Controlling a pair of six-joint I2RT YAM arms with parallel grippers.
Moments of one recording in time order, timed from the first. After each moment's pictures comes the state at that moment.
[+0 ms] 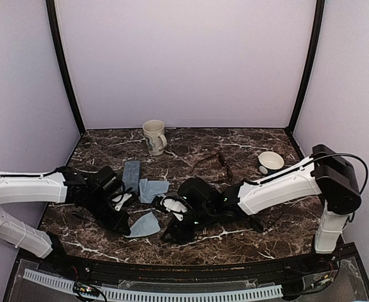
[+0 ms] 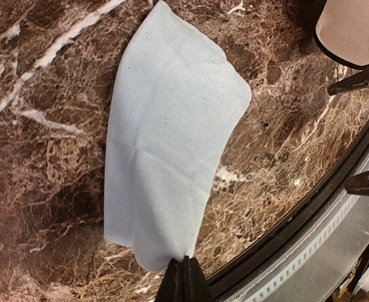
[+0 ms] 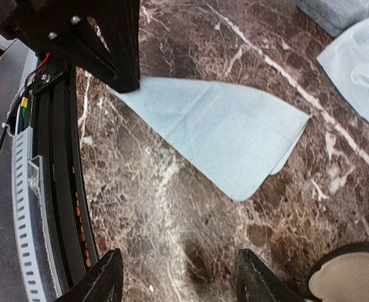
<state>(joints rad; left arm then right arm) -0.80 1.26 0.69 -0.72 0.32 -0.45 1.21 1.86 1.09 -0.03 -0.28 0.15</state>
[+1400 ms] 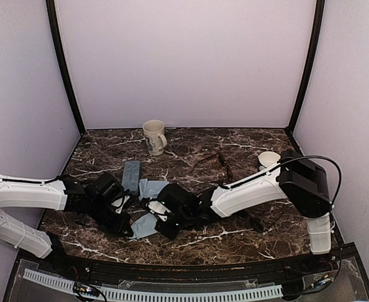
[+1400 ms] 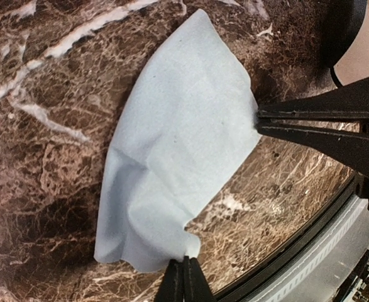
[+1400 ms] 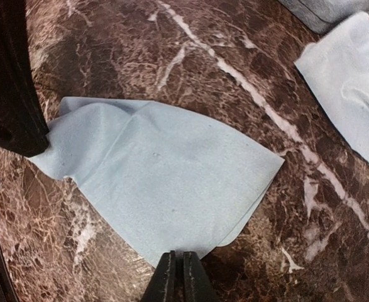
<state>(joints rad) -0.82 1.25 0.60 -0.56 0.29 -0.63 1.23 2.10 1.32 -0.09 -0.08 0.11</state>
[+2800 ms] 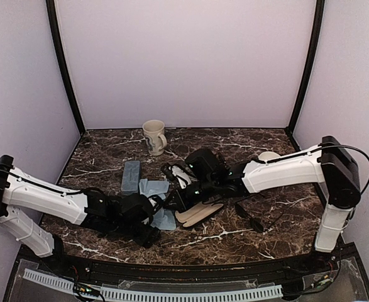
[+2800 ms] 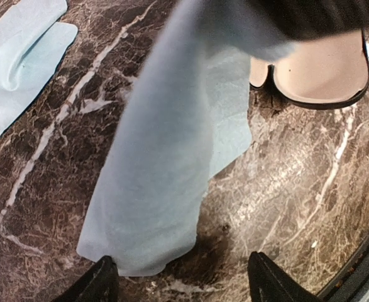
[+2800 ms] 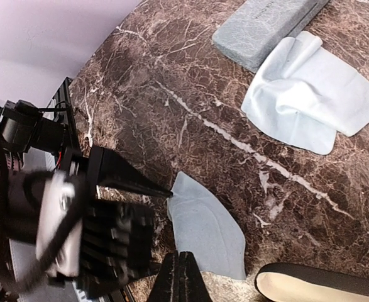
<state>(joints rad) -1.18 1.44 0.69 -0.34 -0.20 -0.51 1.06 1.84 1.20 -0.06 -0.38 0.43</state>
